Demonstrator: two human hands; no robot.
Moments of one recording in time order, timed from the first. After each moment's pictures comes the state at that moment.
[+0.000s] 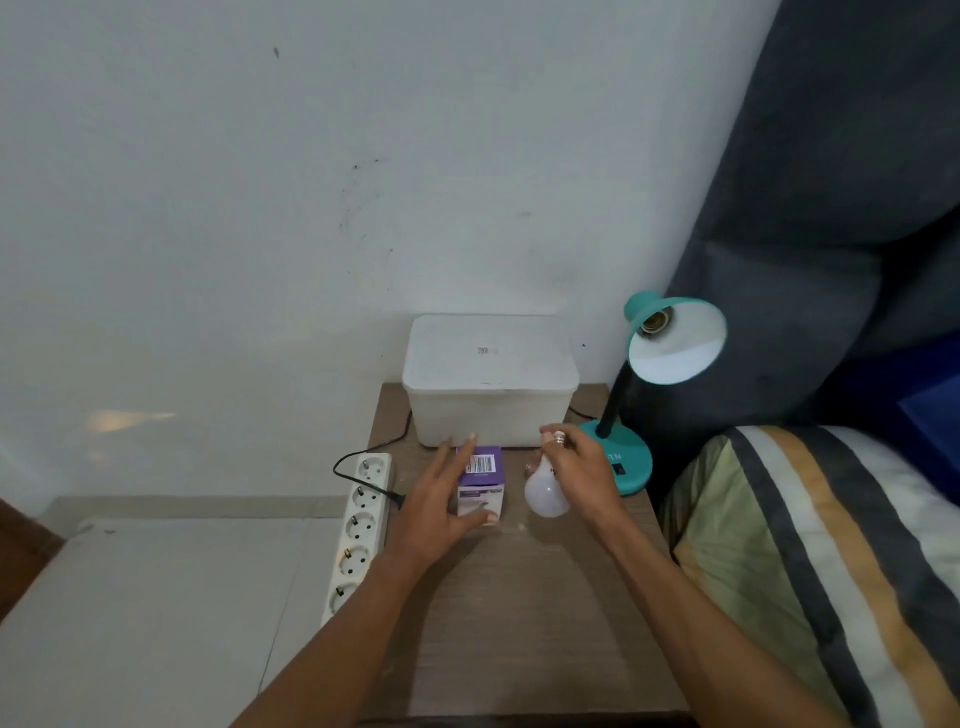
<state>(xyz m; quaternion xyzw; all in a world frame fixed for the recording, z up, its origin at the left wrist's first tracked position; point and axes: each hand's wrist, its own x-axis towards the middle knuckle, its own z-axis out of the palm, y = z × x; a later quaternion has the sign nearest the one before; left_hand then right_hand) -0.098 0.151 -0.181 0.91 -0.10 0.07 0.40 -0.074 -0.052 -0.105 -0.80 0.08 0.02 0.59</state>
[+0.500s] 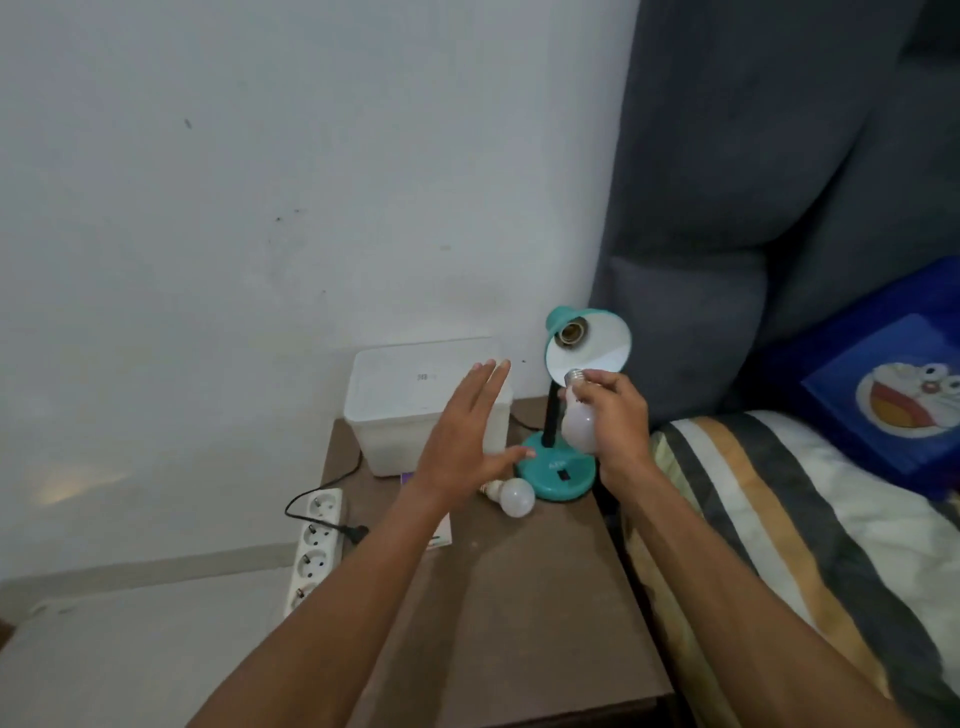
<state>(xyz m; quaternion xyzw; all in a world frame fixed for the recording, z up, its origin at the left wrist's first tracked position) -0.055 0.049 -0.063 0.89 -0.26 0.19 0.32 -0.070 -0.141 -0.019 -0.64 0.18 -0.11 0.74</state>
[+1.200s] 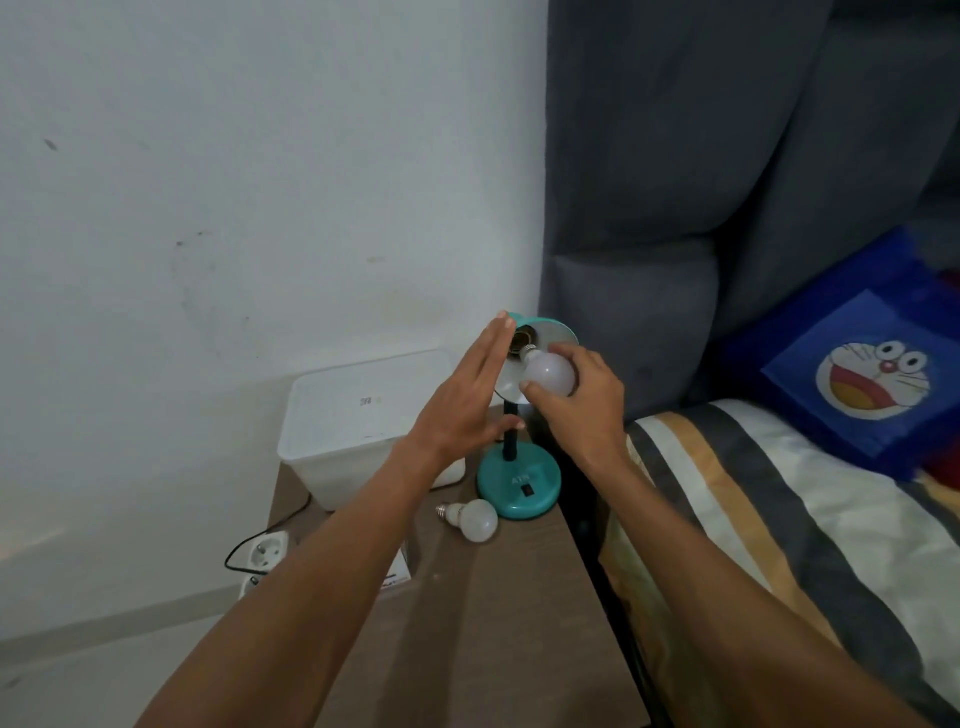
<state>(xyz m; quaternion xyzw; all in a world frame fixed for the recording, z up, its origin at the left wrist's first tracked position) 0.025 -0.017 -0.034 0.86 -0.39 0.19 0.26 -0.038 -0.182 -0.017 -0.84 0.06 -0.26 0.47</state>
